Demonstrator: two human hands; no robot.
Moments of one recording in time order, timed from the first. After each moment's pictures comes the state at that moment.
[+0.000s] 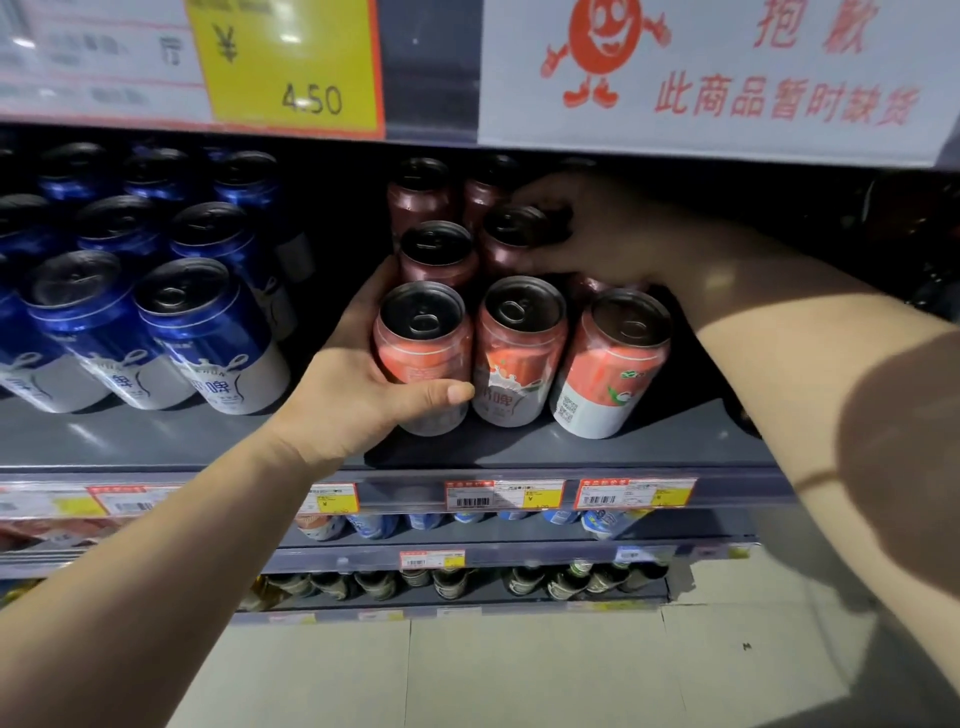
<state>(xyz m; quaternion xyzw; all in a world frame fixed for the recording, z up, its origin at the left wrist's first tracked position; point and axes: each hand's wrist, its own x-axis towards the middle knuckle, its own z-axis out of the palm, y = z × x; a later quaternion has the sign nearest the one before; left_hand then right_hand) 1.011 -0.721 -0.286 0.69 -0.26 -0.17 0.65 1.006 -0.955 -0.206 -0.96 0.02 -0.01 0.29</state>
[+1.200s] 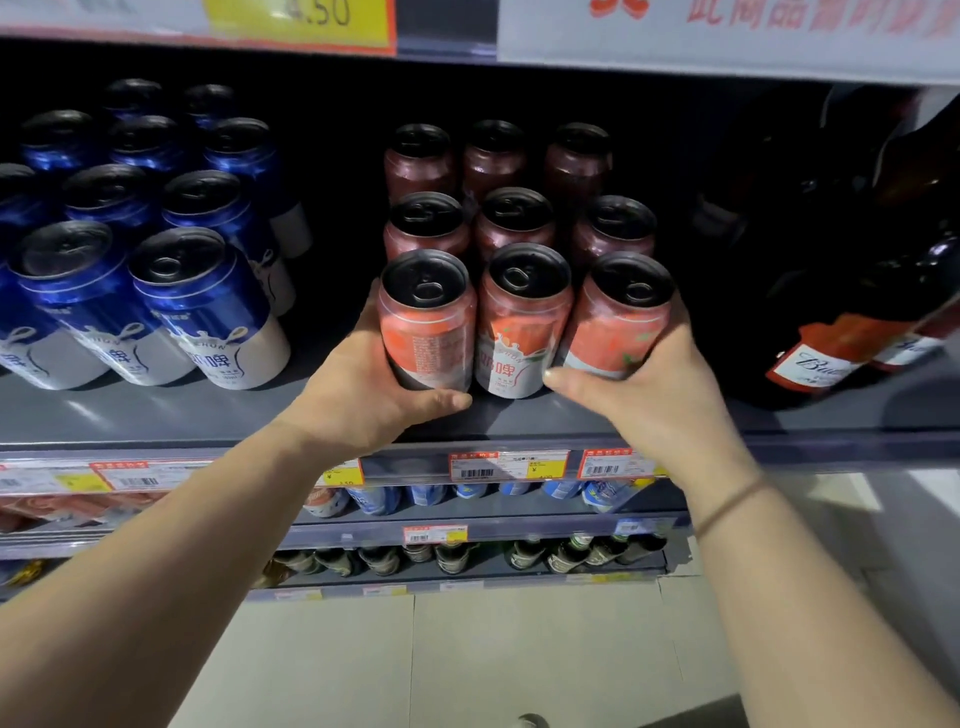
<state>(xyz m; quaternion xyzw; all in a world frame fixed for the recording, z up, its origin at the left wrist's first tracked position) 1.015 -0.711 -0.307 0.86 -0.24 -0.18 0.42 0.882 -0.915 -0.287 -0.82 0.31 -0.13 0.46</state>
